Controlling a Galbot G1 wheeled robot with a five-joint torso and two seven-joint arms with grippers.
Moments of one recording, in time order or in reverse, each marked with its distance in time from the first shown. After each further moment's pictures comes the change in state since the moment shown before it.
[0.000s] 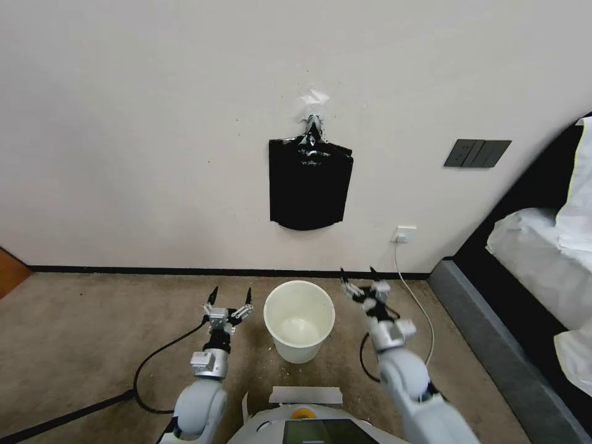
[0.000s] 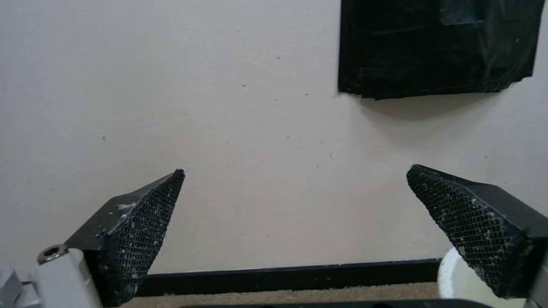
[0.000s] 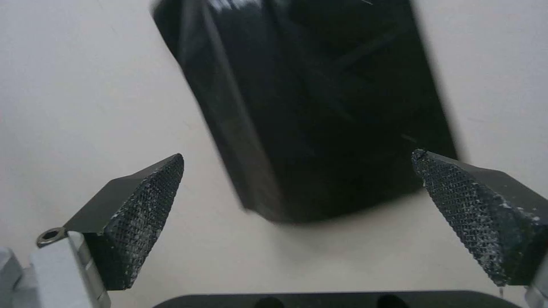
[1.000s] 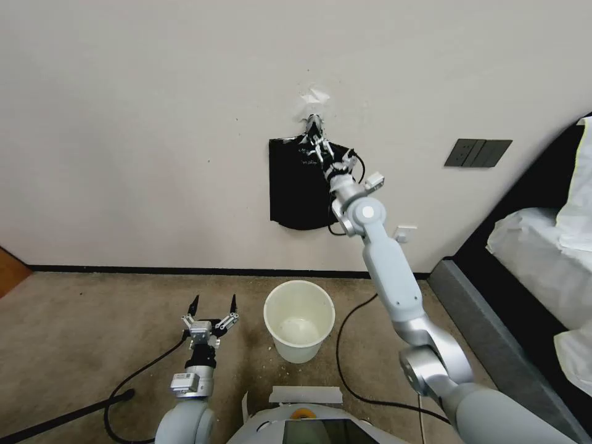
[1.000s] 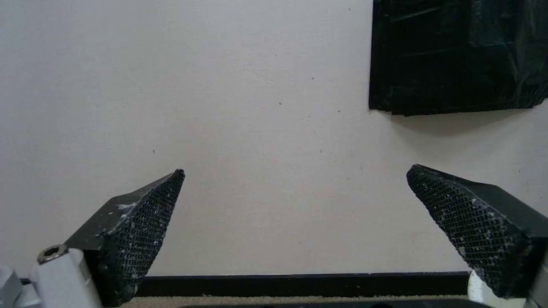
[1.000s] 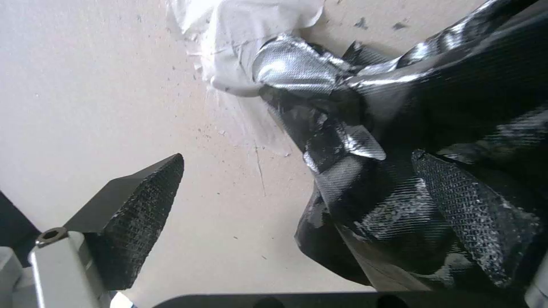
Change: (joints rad) left arm 0.104 -0.060 -0.071 -0.094 0.028 -0.026 0.002; right arm 0.726 0.309 -0.016 -0.520 0.637 -0.095 0.023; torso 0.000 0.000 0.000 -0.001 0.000
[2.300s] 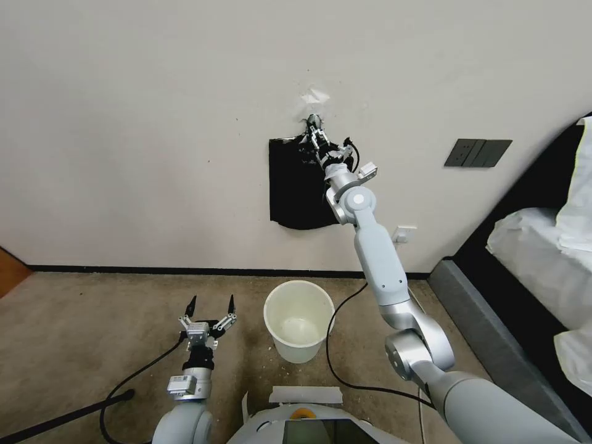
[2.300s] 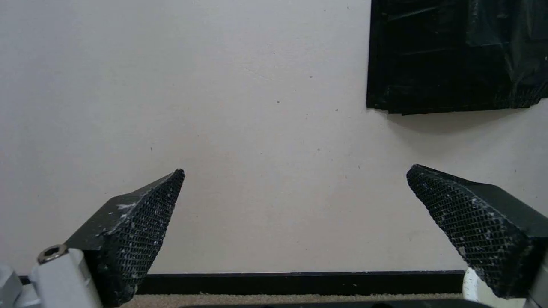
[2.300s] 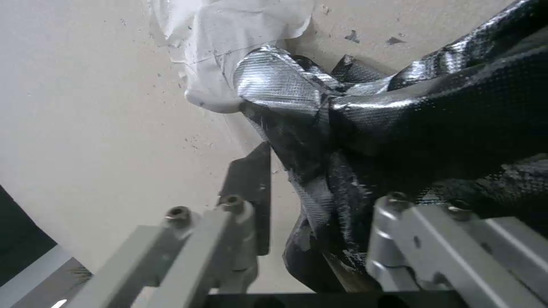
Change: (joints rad) left arm 0.002 0.006 0.008 0.004 -0.005 -0.002 -0.004; right arm 0.031 0.035 0.028 -0.100 -0.067 -0.004 -0.091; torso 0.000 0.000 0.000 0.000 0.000
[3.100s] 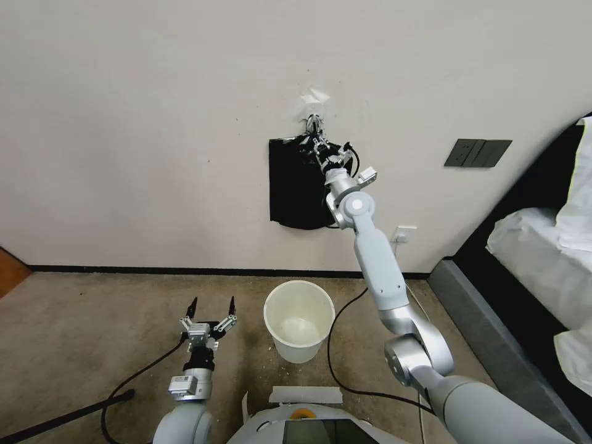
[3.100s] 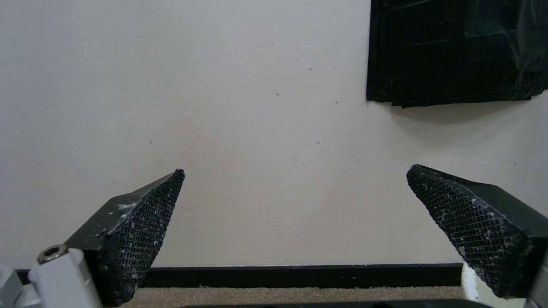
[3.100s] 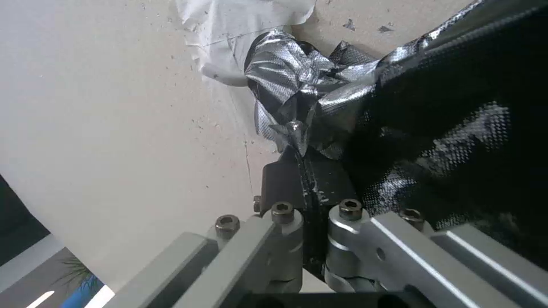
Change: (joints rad) left arm 0.002 -0.002 0.003 0.015 0.001 -0.007 -0.002; right arm -0.091 -0.008 0.007 0.095 -0.077 0.006 -0.026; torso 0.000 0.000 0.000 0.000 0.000
